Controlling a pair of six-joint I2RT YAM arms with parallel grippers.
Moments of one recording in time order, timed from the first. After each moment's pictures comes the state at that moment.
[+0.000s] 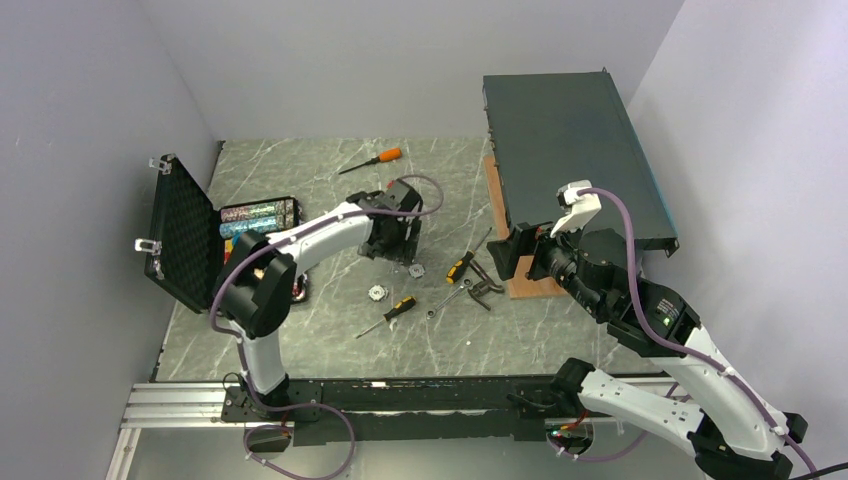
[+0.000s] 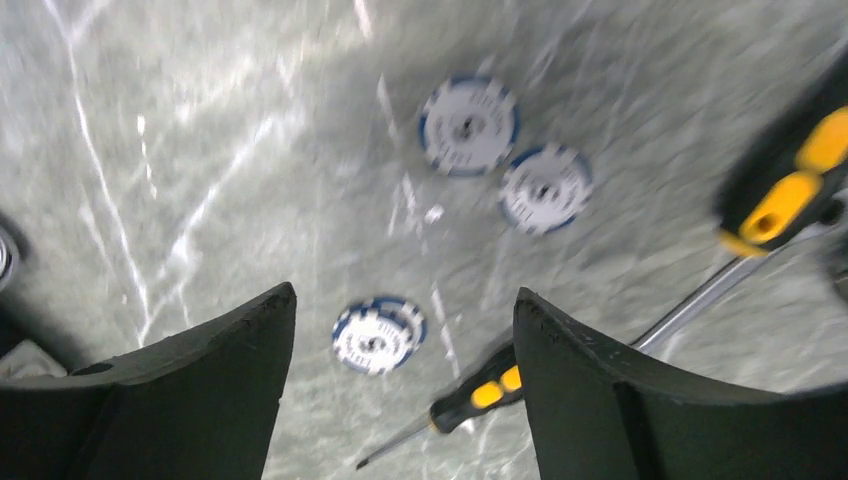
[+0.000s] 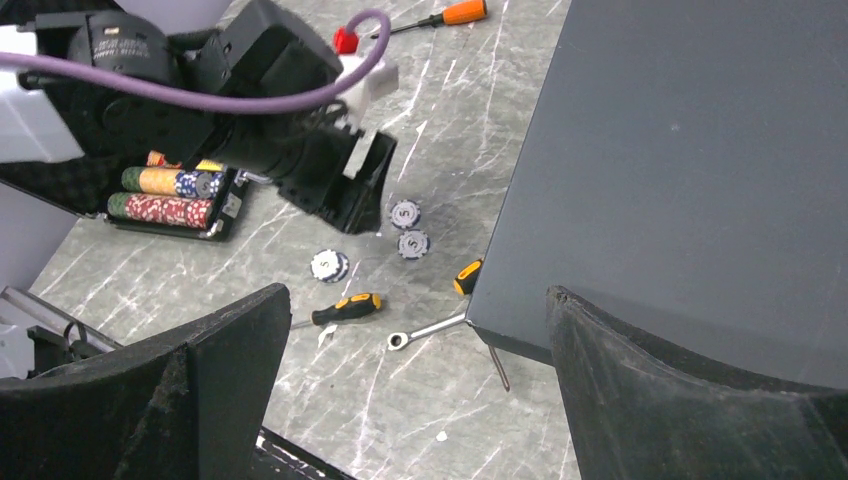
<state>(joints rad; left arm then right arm) -0.69 1.82 1.37 -0.77 -0.17 -0.46 0.84 0.73 1.14 -0.70 0.35 0.37</state>
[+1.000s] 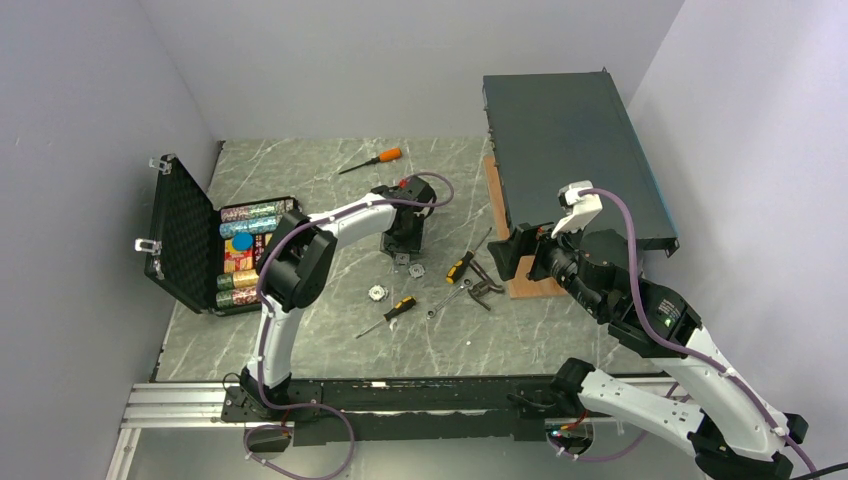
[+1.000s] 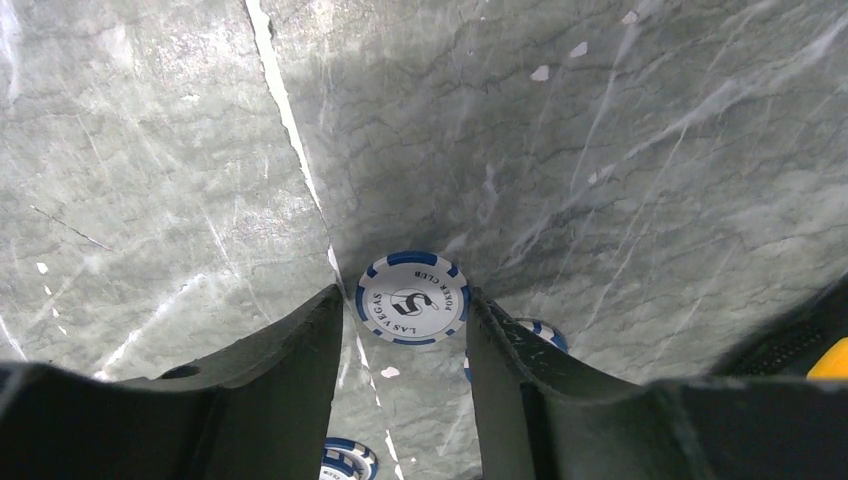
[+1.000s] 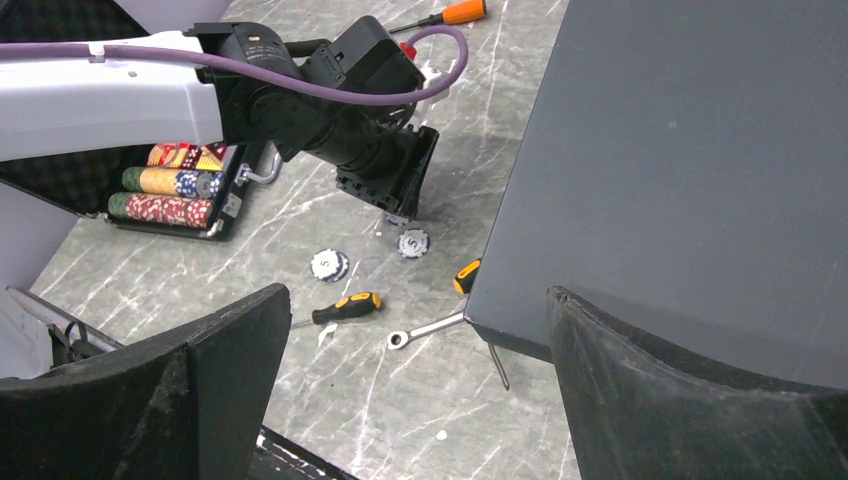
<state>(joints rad) -0.66 2.13 1.62 -0.74 -0.16 -0.52 0.84 0.73 1.14 -0.71 0.35 0.37</state>
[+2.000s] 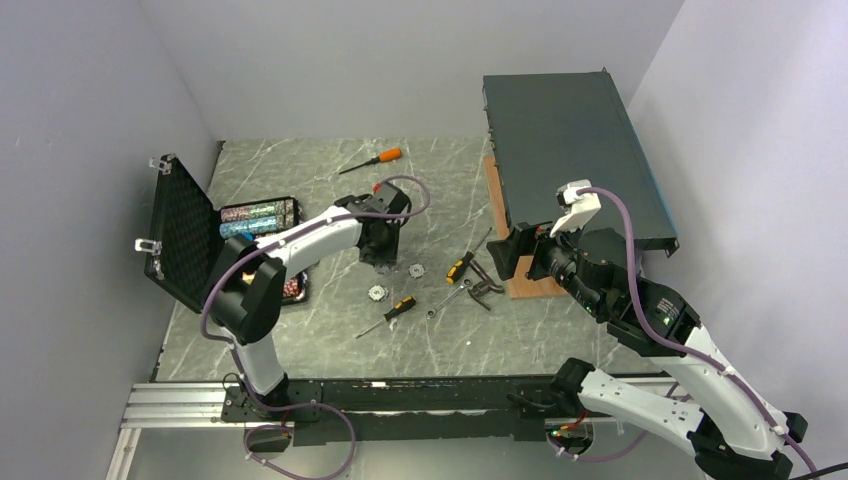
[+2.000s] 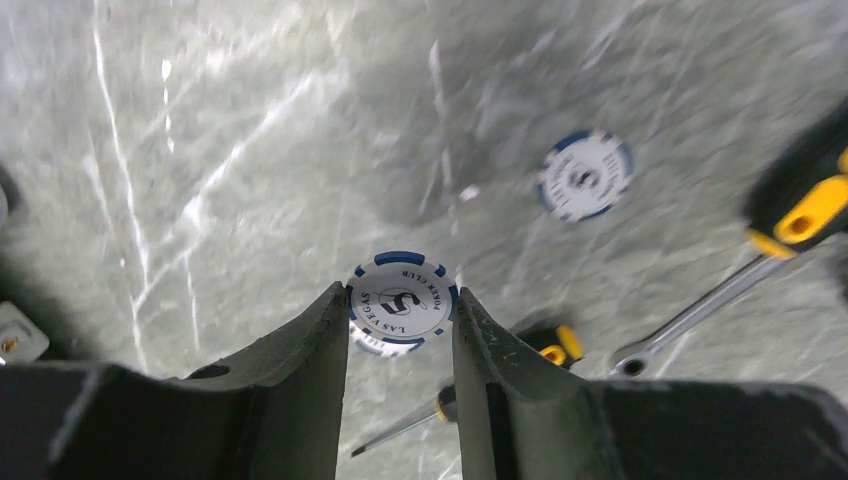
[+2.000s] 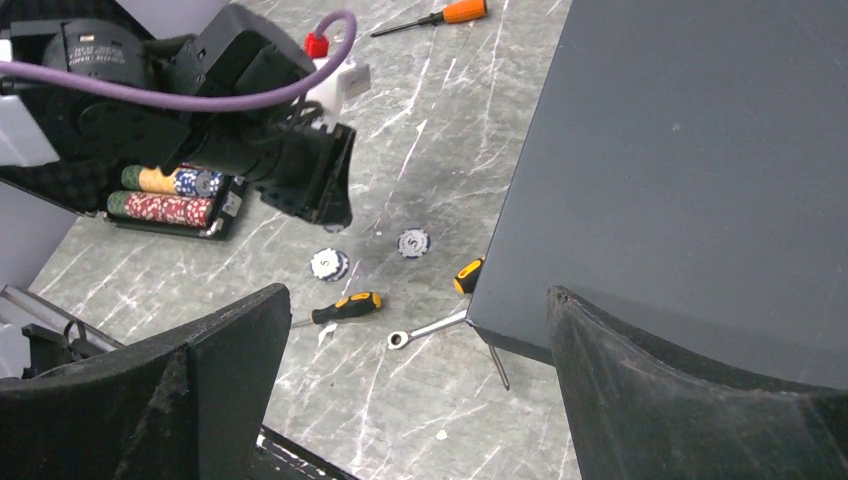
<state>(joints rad) -0.65 1.80 1.36 -0.74 -0.15 -0.52 0.84 0.73 1.15 -0.71 0.35 0.37</state>
